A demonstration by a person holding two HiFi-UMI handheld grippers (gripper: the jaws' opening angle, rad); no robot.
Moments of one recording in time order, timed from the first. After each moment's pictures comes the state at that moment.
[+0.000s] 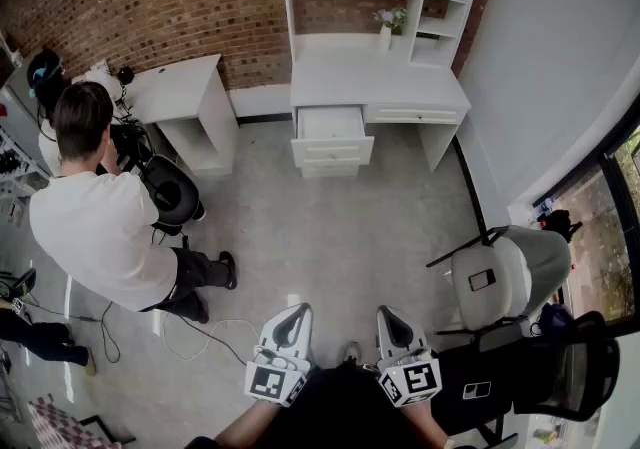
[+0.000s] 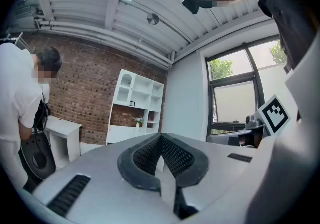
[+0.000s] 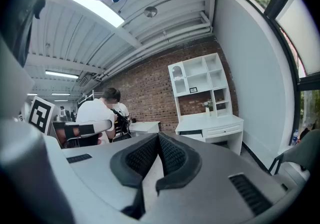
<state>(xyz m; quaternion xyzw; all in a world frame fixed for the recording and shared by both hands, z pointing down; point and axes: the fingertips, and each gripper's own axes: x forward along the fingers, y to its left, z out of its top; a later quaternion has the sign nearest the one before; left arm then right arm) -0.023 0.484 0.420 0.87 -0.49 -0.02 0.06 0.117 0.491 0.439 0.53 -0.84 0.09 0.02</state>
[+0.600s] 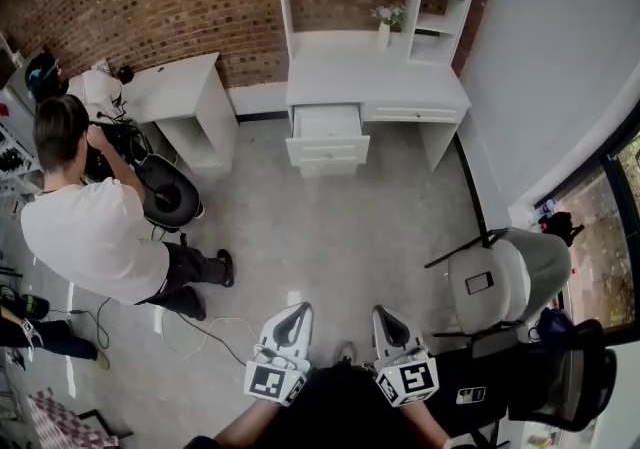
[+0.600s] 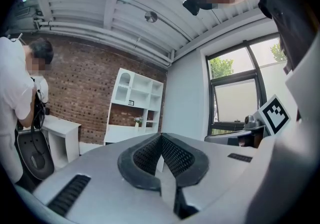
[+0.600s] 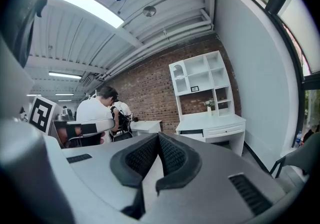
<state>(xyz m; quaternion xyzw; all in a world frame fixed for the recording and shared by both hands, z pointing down) 0.024 0.470 0.425 0.87 -0.49 -0.01 0.06 0.156 0.475 0.444 0.51 -0.85 0.10 0.02</state>
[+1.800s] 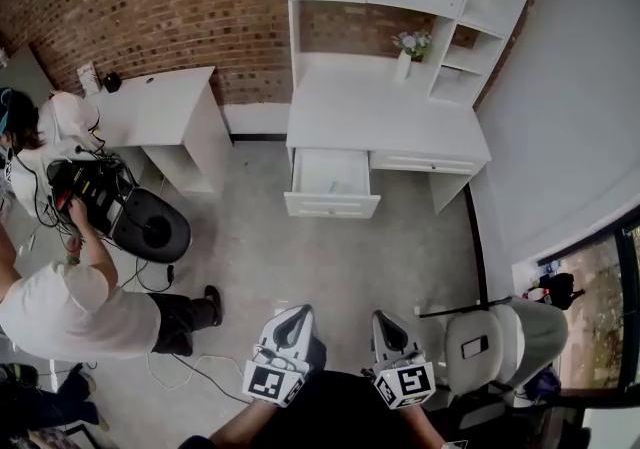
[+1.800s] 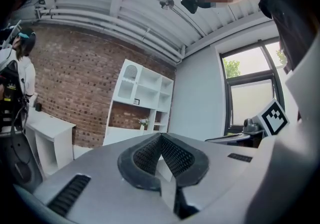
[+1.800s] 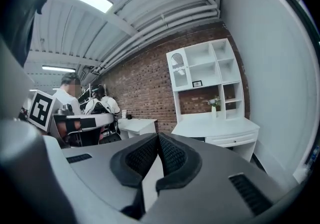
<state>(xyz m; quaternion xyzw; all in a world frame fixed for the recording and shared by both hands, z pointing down) -0.002 0.172 0.442 0.87 -0.49 -0.03 0.08 0.130 0.176 0.468 0.50 -0.86 0.10 0.06</state>
